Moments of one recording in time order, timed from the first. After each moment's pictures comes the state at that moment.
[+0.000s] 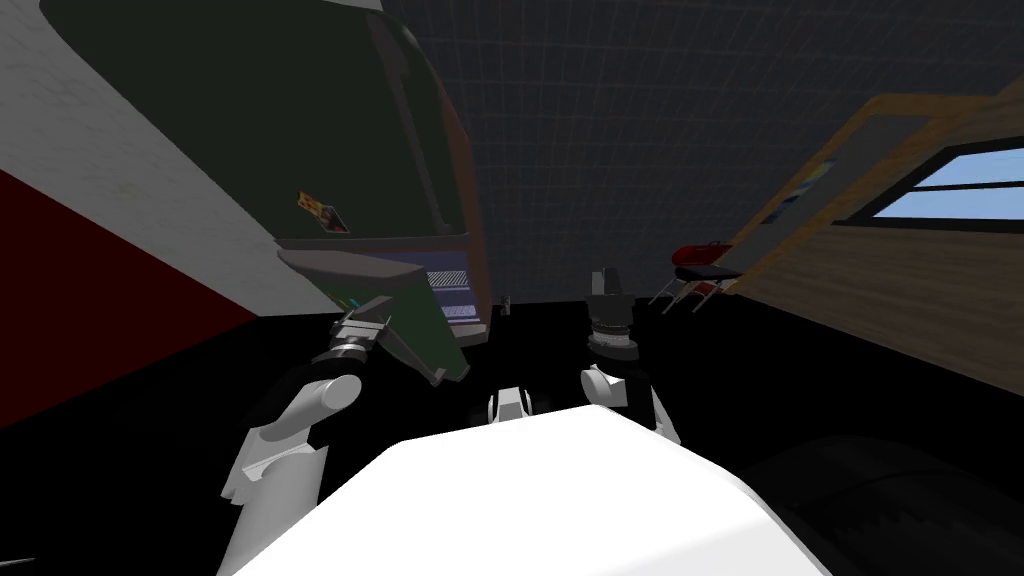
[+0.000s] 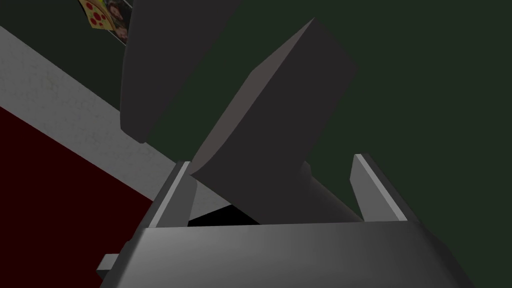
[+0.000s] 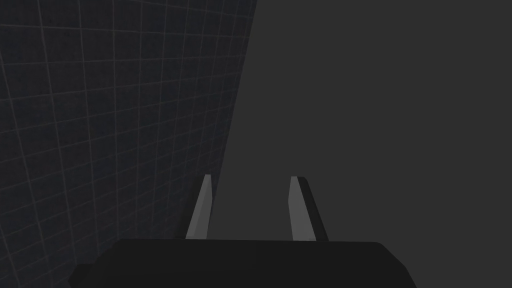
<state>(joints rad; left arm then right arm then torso) 0.17 0.28 0.48 -2.00 0.61 0.34 0.58 0.47 -0.03 0.03 -2.39 -0.02 -0.53 0.15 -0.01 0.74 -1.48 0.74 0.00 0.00</state>
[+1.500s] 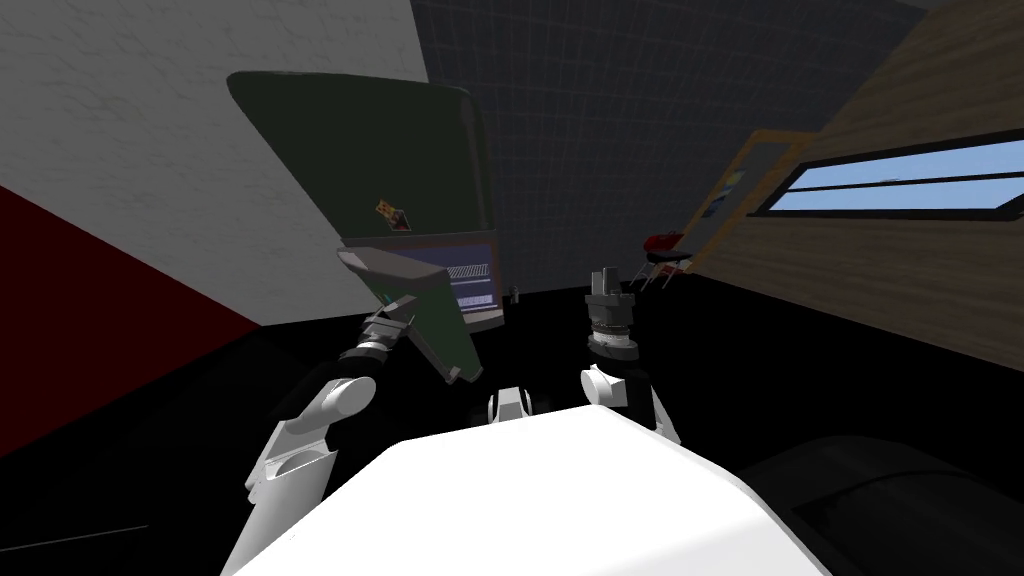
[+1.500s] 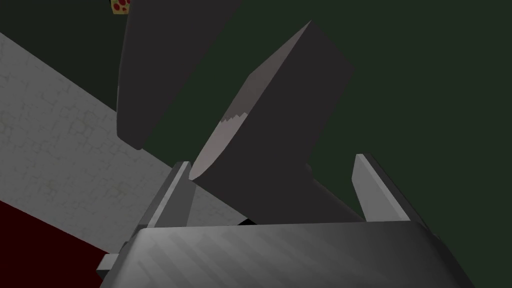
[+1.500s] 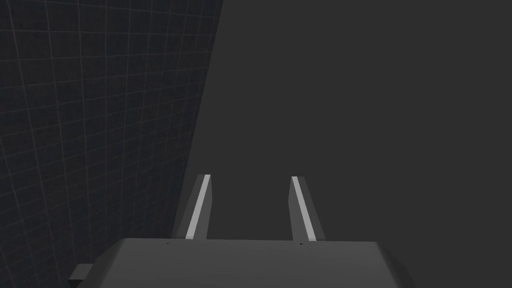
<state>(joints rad) 0.24 0.32 0.32 -2.08 0.69 0.34 0.55 0.47 -0.03 0.03 -2.39 -0.02 -0.53 0.15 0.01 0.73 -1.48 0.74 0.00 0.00</state>
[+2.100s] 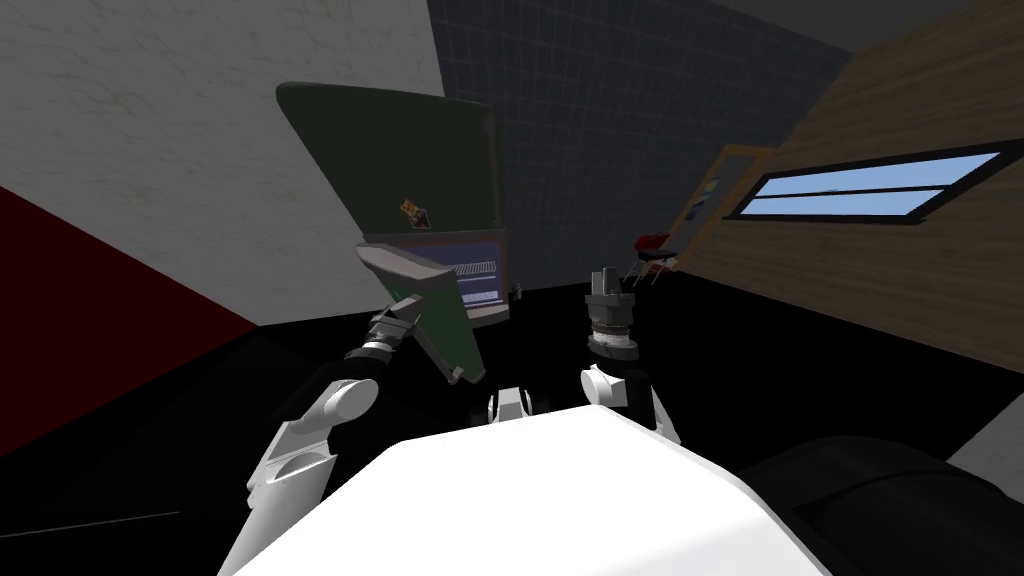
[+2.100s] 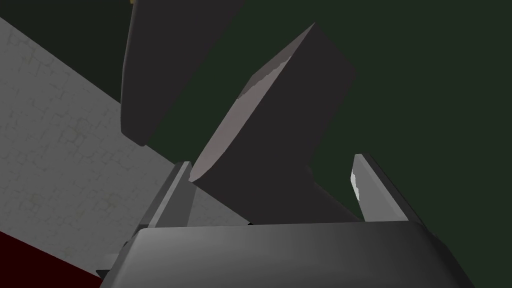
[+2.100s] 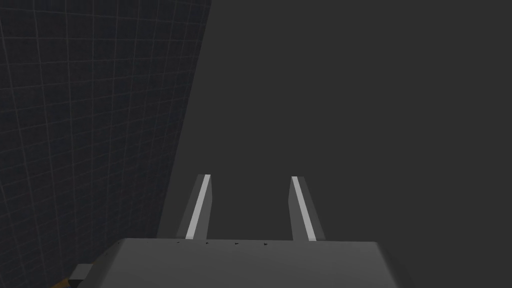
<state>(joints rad) 0.26 0.35 0.27 -2.12 0.72 0.32 0.54 0.47 -0.03 0.03 -2.39 -0.02 -0.53 0.15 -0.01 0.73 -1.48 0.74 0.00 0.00</state>
